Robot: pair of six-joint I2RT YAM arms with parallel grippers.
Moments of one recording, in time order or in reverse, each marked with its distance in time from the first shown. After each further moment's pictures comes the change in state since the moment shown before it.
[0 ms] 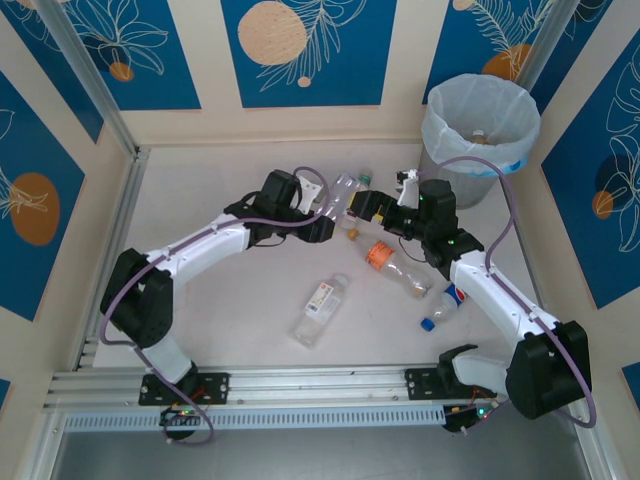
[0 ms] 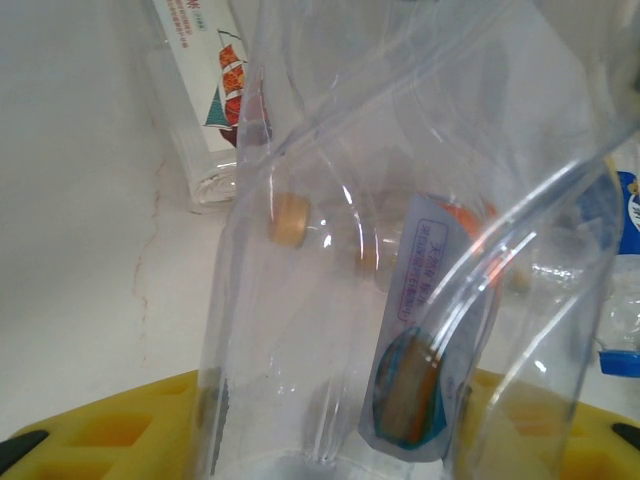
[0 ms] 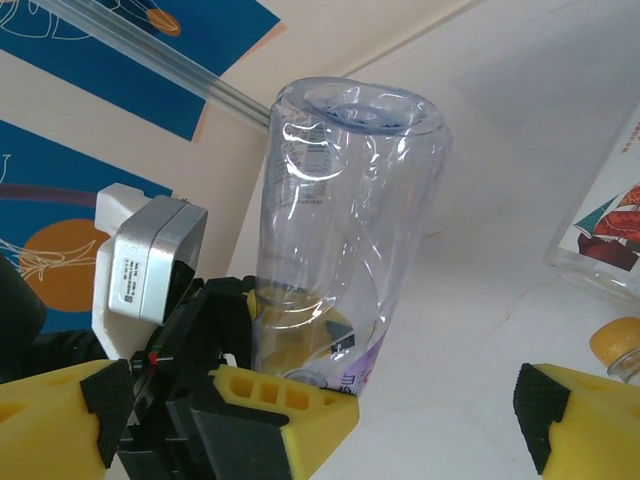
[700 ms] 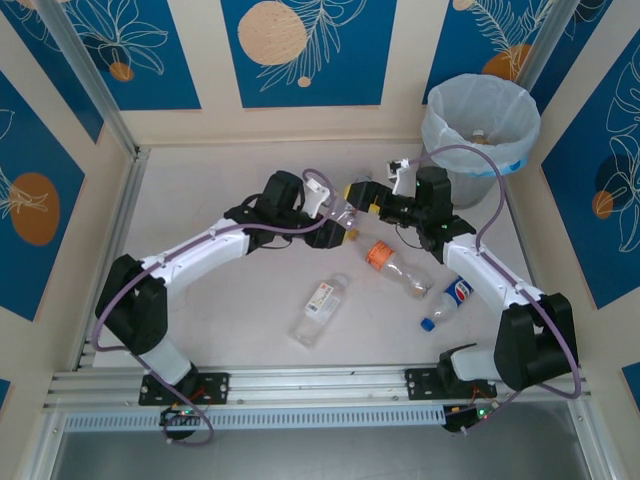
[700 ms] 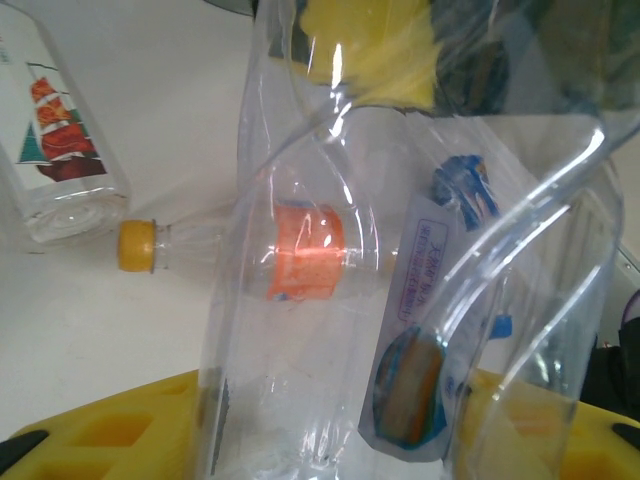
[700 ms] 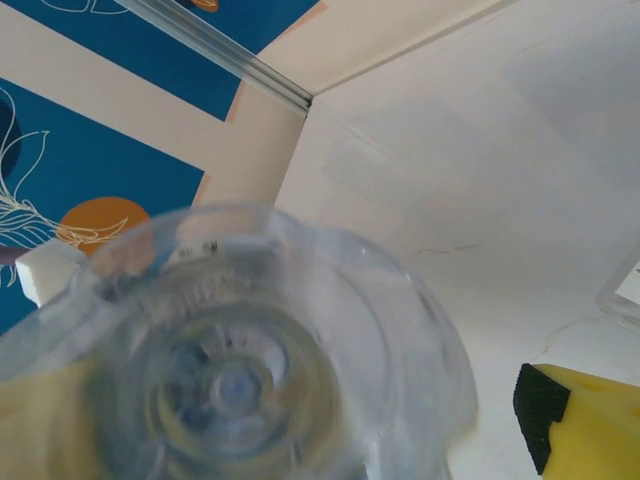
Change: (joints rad) left arm -0.043 -0.039 -0.015 0.061 0.176 0.004; right arm -0.038 0.142 0.076 0.089 -0.148 -0.020
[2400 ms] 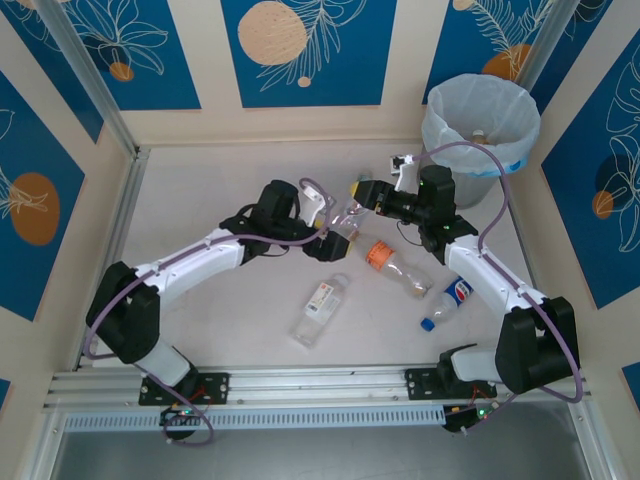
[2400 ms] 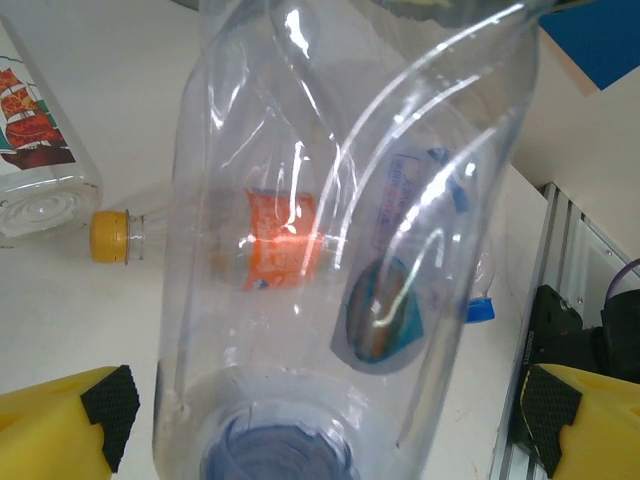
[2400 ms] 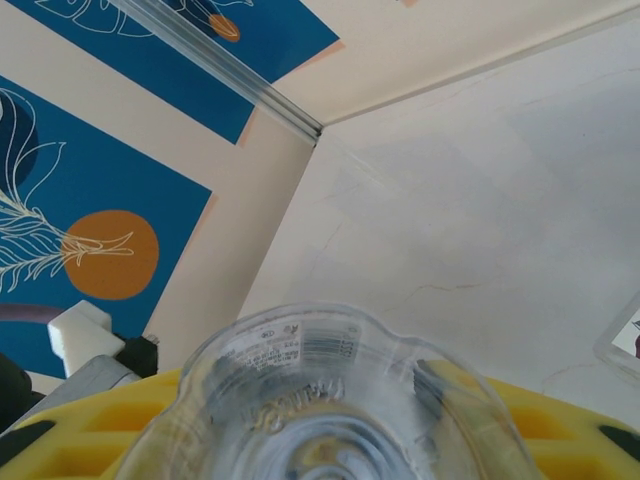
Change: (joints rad) left arm 0.000 -0.071 -0.119 0.098 0.017 0.000; right arm -0.006 -0.018 -0.002 0.048 0.024 -0.029
